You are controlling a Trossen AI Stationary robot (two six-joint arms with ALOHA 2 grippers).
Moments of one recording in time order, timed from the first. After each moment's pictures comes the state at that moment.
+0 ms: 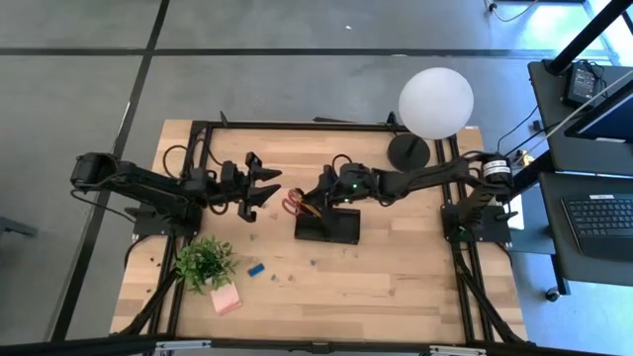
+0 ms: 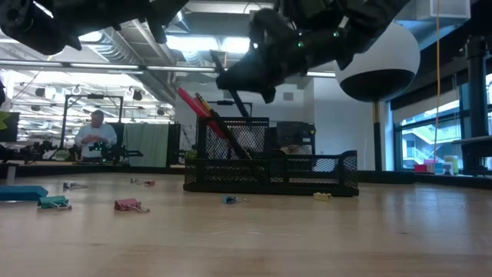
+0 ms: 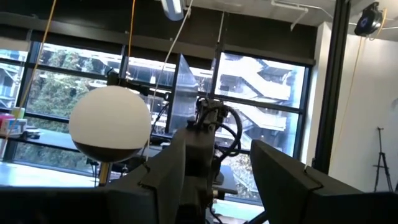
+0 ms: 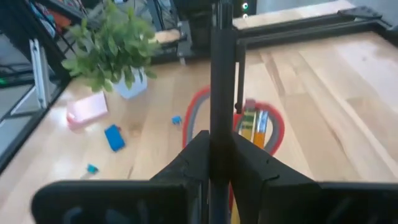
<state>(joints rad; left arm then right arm) 0.00 1.11 0.32 1.24 -0.11 -0.15 -0.07 1.76 0.99 0.41 -0.13 0.13</state>
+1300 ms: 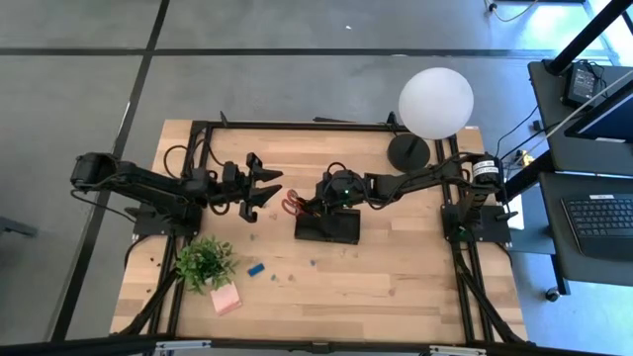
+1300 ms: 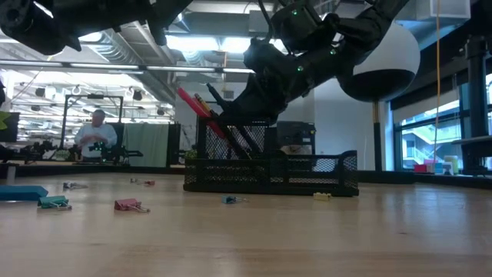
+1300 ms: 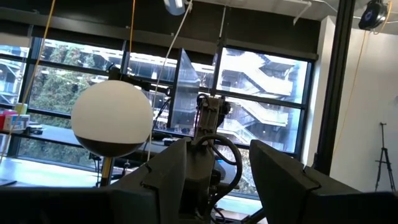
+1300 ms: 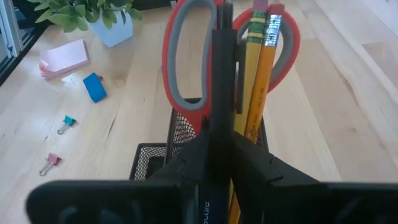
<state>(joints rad) 0.00 1.11 0.32 1.22 -0.11 -0.14 -0.07 1.83 0.99 0.33 -0.13 0.10</state>
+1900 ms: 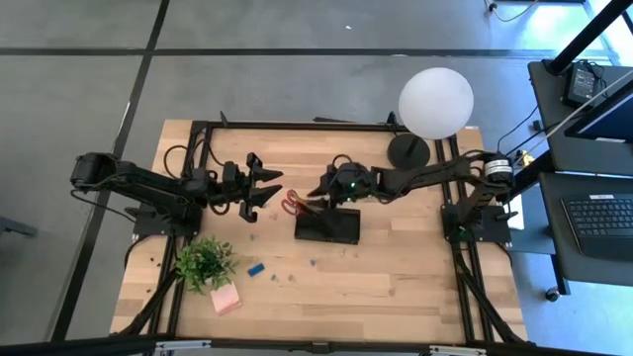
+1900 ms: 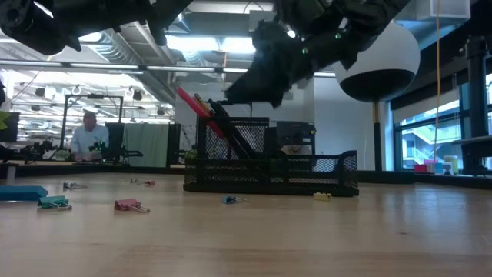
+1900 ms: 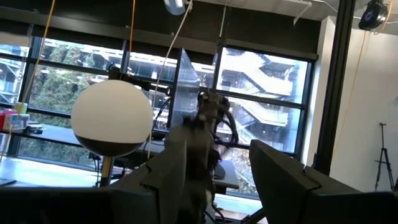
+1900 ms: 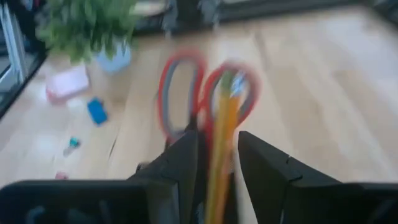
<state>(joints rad) 0.00 1.11 0.32 1.22 -0.11 -0.15 -0.10 1.73 0.99 0.28 -0.12 0.09</state>
